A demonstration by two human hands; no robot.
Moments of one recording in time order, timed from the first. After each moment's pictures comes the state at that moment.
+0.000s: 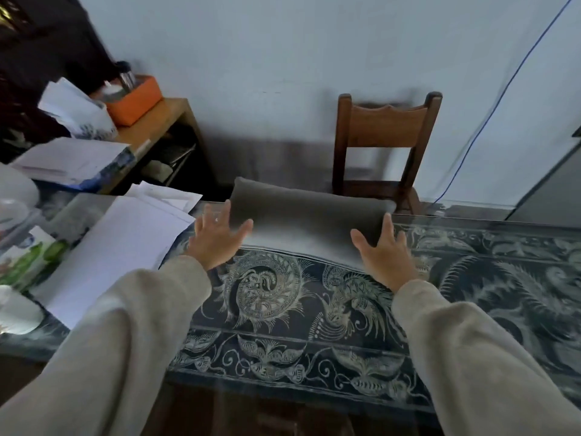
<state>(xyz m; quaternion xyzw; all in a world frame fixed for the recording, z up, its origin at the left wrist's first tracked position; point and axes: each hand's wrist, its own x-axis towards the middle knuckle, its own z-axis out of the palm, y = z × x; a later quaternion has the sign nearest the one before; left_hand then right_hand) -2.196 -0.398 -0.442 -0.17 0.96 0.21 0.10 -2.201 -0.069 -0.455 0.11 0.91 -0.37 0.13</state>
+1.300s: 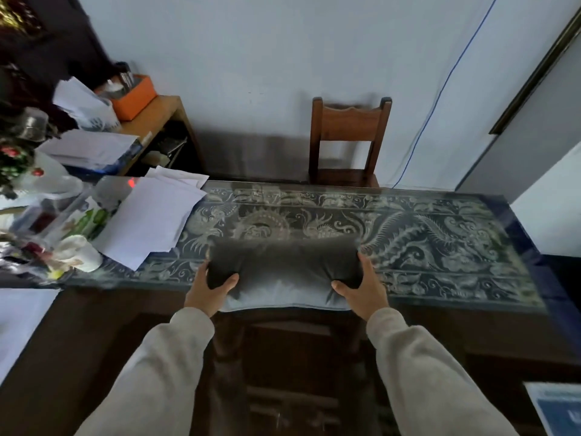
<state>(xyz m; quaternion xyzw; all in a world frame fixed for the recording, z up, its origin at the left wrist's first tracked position) -1.940 -0.390 -0.432 -0.28 0.79 0.54 0.09 -1.963 -0.042 -0.420 0.13 0.88 -0.44 0.14</state>
